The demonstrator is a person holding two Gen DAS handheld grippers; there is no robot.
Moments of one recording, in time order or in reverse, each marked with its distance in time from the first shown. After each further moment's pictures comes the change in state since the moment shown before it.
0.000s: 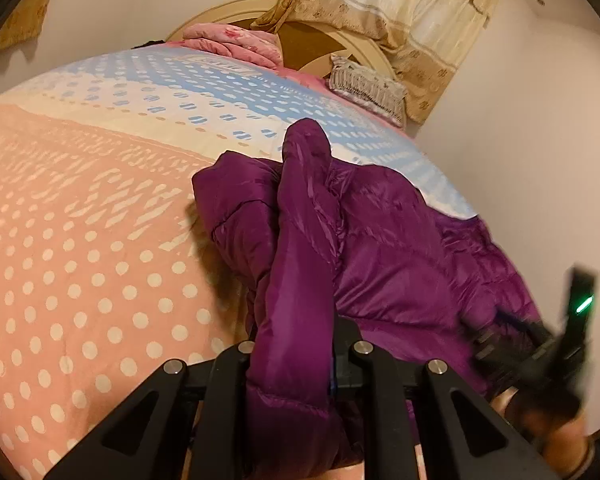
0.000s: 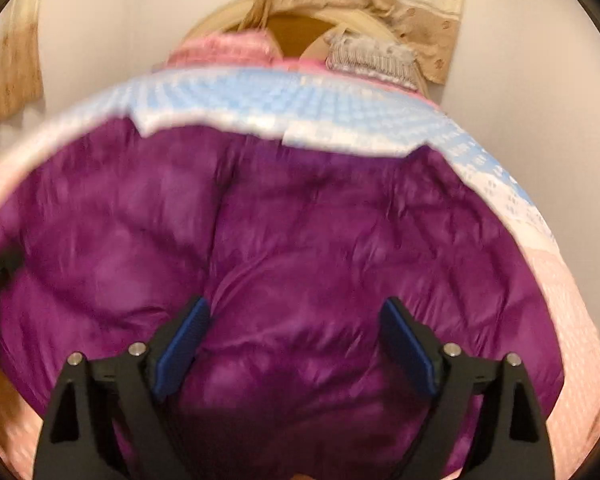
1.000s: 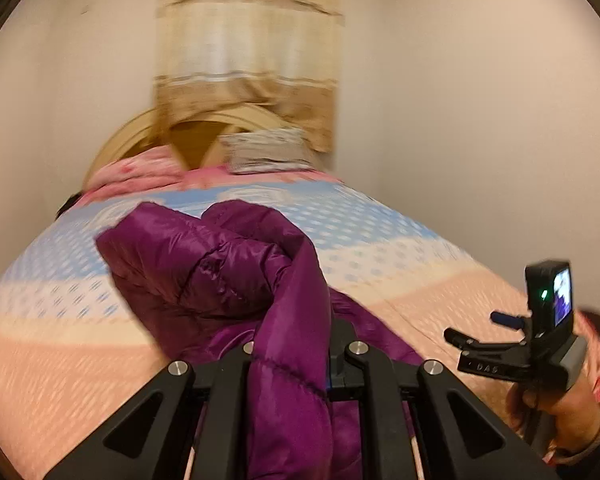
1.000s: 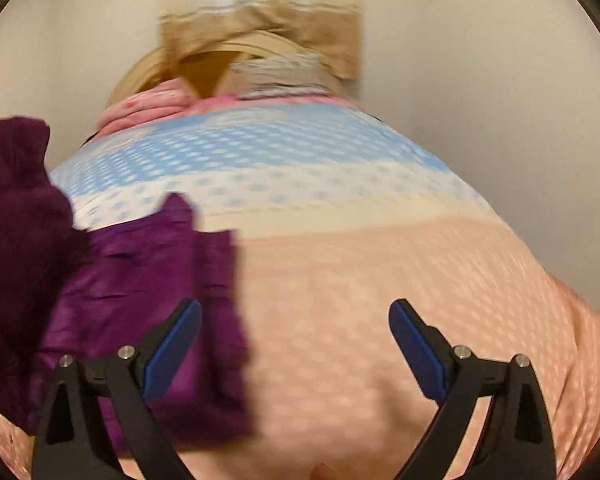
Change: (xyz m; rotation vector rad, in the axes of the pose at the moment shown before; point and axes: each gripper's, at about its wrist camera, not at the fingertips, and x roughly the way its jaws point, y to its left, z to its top) left arm -0.049 -0.222 0.039 0.568 -0.194 -0.057; right arm -0.054 -0.190 -0.030 0.402 -0.097 -0.115
